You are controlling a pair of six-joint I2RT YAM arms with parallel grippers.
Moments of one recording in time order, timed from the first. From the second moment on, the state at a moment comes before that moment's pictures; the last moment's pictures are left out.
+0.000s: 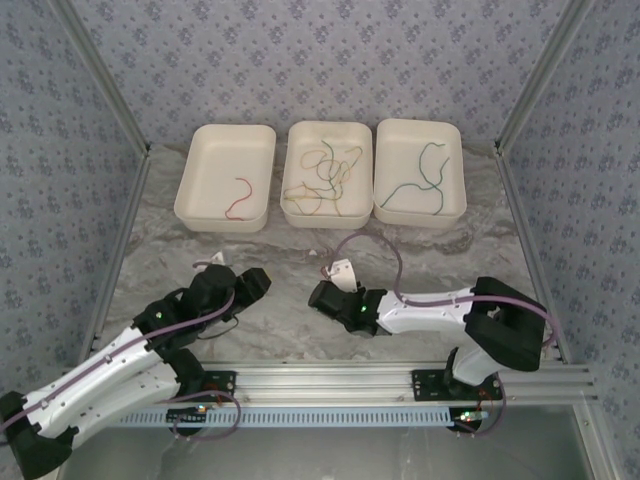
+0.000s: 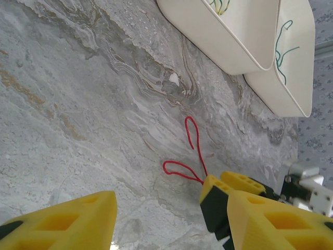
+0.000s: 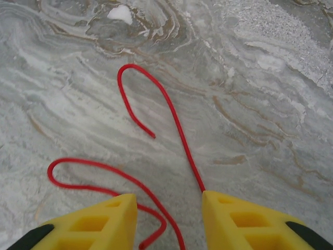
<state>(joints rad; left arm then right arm) -0.86 0.64 0.58 -0.60 -0.20 -1.22 1.16 1.53 0.75 -0.30 0.60 0.70</state>
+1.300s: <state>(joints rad) -0.92 1.24 0.59 -0.08 -0.07 -1.24 1.13 1.27 0.73 -0.25 0.43 0.50</state>
